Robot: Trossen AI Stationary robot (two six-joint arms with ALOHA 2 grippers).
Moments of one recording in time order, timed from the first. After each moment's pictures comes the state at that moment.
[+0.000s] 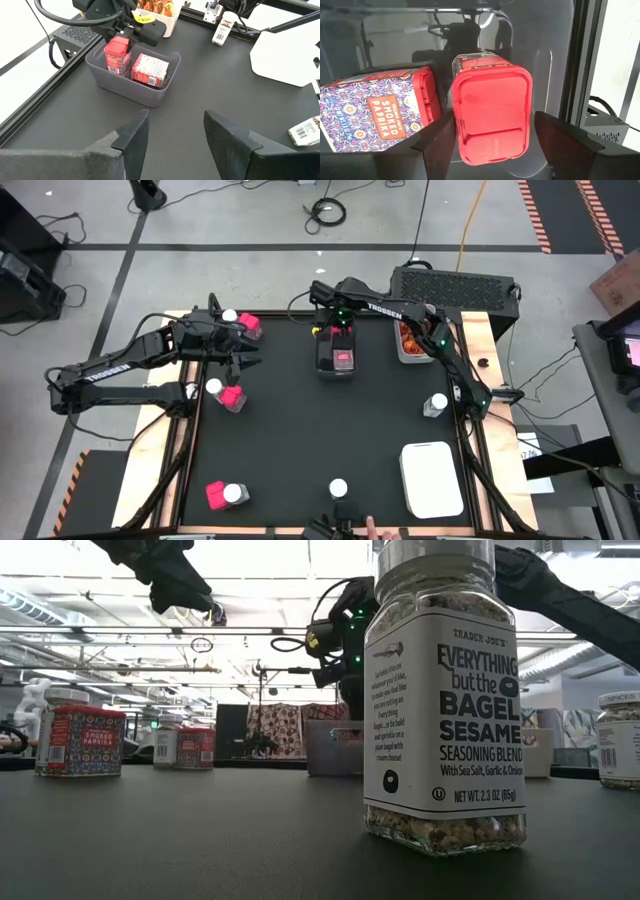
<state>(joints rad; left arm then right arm) 0.38 0.80 0.86 -0.58 0.16 -0.09 -0.52 2.35 2.22 -1.32 0.11 -0.45</state>
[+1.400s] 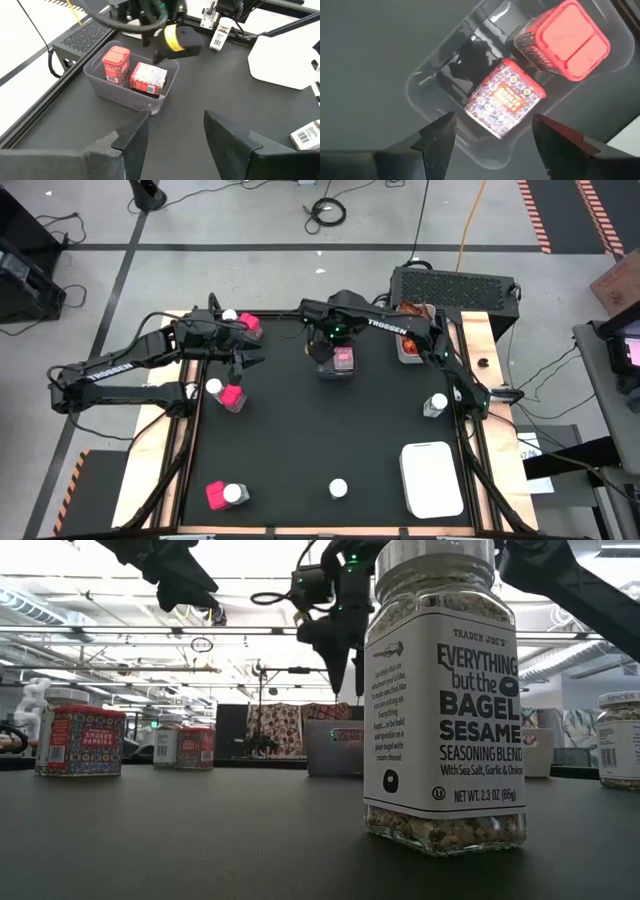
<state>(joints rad) 0.38 0.82 0.86 -0.53 0.17 -0.06 -0.34 2.29 2.34 -1.52 0.07 0.51</state>
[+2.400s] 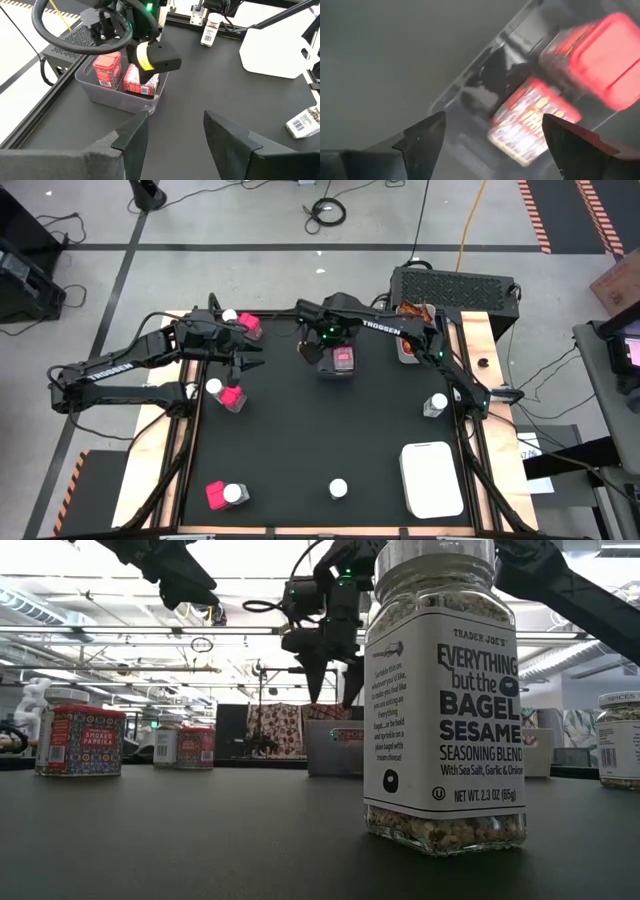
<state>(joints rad) 0.38 0.82 0.86 -0.53 0.21 0.01 -0.35 2.34 2.34 -1.41 -0.01 0.57</state>
